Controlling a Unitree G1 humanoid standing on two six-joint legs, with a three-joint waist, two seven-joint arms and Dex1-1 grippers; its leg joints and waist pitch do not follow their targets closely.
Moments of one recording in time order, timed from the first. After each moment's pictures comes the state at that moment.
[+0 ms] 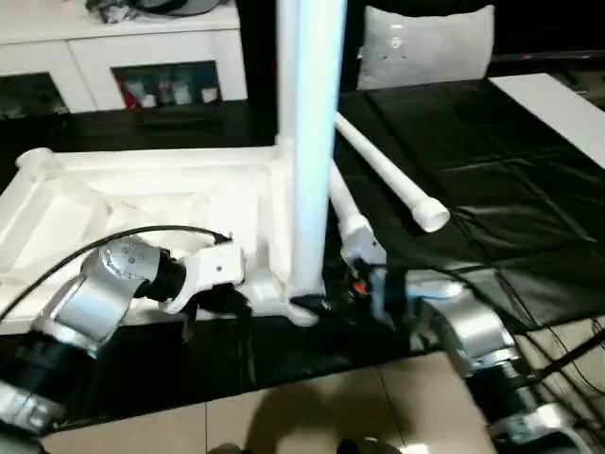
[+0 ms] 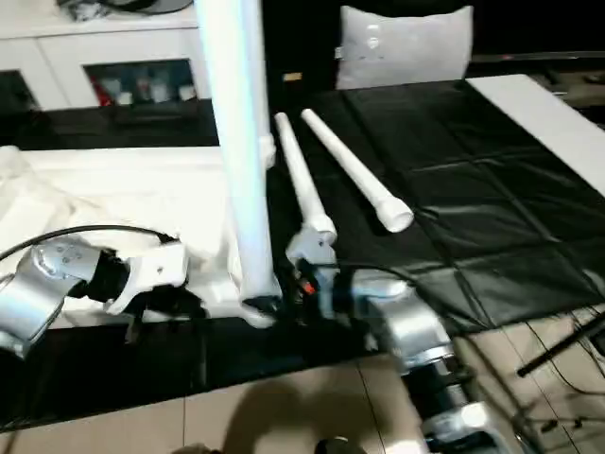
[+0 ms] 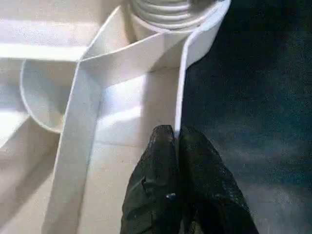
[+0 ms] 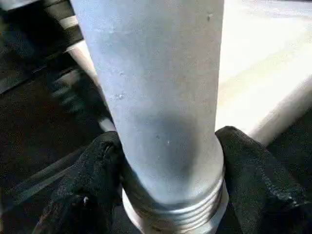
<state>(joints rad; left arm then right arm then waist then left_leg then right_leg) -0.43 0.60 -0.29 0.07 0.07 0.51 -1.13 -0.43 -0.12 0.20 0.33 0.15 0.31 0.83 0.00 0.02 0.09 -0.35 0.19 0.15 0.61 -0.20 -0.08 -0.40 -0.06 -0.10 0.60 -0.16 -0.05</state>
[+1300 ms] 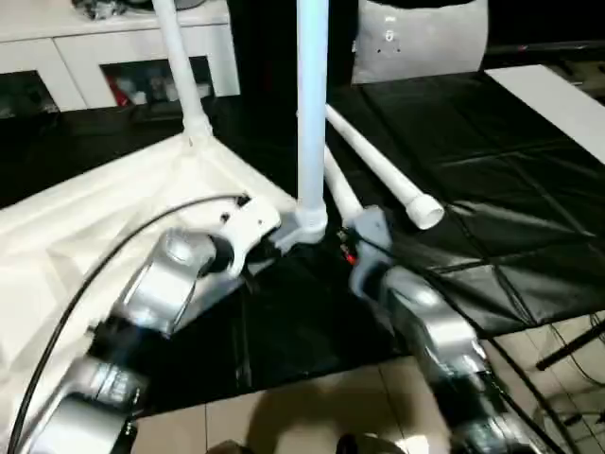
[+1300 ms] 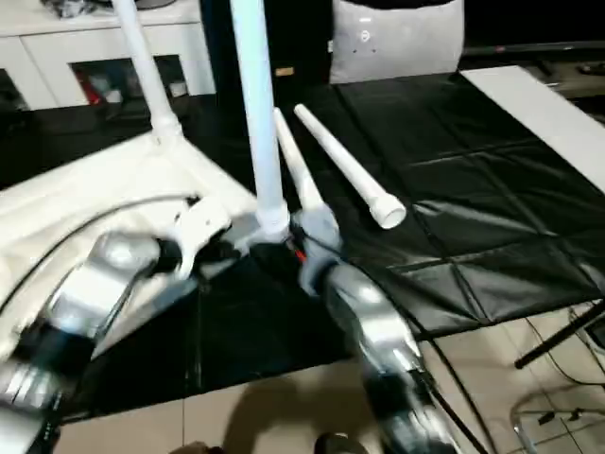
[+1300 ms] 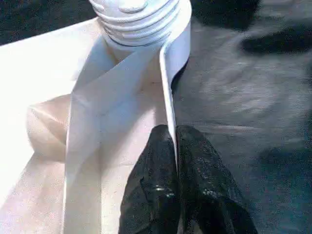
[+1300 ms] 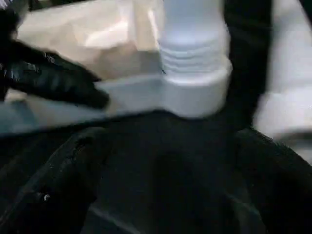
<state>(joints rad) -0.67 0.38 -0.28 0.44 0.13 0.41 -0.76 -0.31 -0.06 0.10 0.18 0.11 0.37 0.48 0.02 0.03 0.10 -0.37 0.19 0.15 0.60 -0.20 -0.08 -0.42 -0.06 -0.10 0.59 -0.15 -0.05</state>
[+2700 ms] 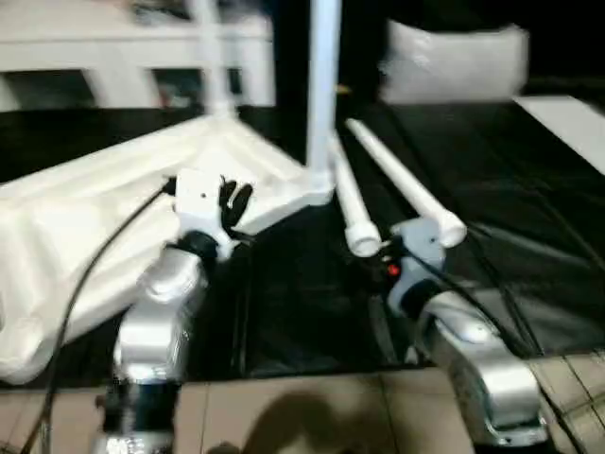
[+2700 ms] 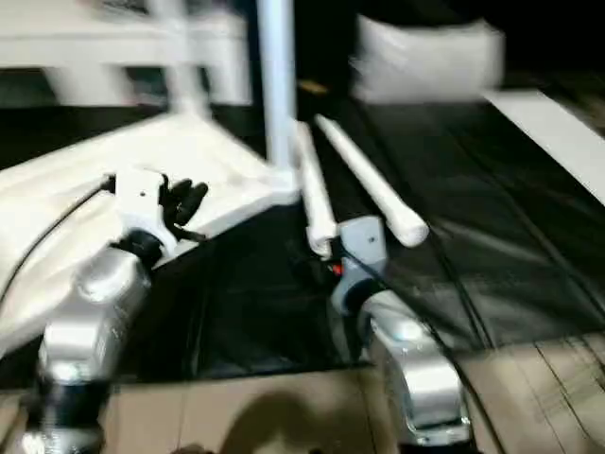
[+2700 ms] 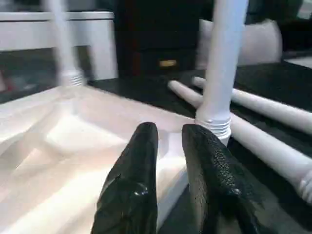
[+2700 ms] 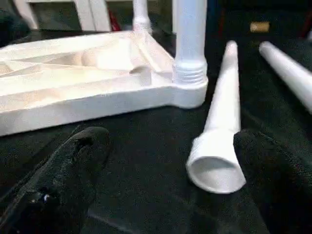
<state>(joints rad) -0.29 0.09 0.04 -0.09 -0.05 0.38 -0.20 -0.11 -0.07 0.07 -0.27 0.12 0.54 0.27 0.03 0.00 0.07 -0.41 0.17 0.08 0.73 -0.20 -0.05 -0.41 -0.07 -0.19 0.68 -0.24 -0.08</state>
